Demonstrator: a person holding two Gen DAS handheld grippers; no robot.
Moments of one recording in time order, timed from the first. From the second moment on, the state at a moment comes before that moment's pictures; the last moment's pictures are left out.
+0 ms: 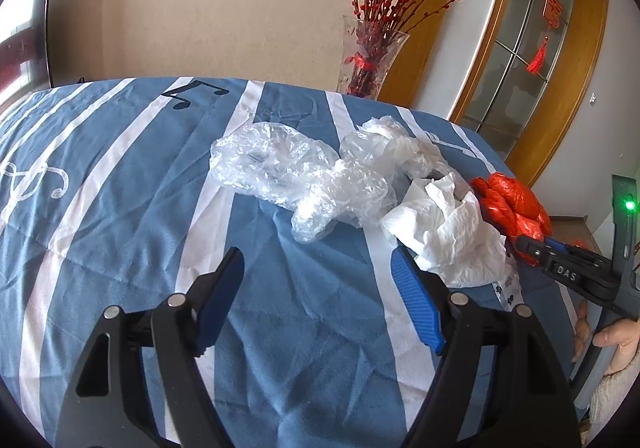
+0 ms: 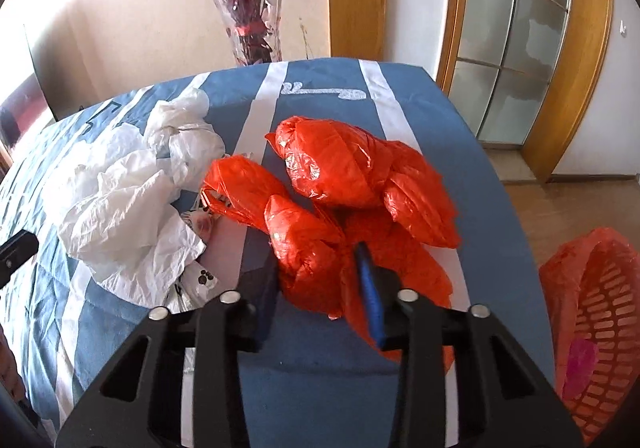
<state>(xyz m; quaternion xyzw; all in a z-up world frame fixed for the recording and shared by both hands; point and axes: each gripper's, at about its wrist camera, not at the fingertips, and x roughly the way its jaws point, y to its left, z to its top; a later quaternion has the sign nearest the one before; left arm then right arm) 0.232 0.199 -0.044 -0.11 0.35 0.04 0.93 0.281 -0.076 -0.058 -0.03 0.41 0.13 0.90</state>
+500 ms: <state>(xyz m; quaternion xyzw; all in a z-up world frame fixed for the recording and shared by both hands) 0.287 0.209 -0.029 -0.11 0.35 0.07 0.93 0.231 -0.099 -0.041 -0.01 0.38 0.14 0.91</state>
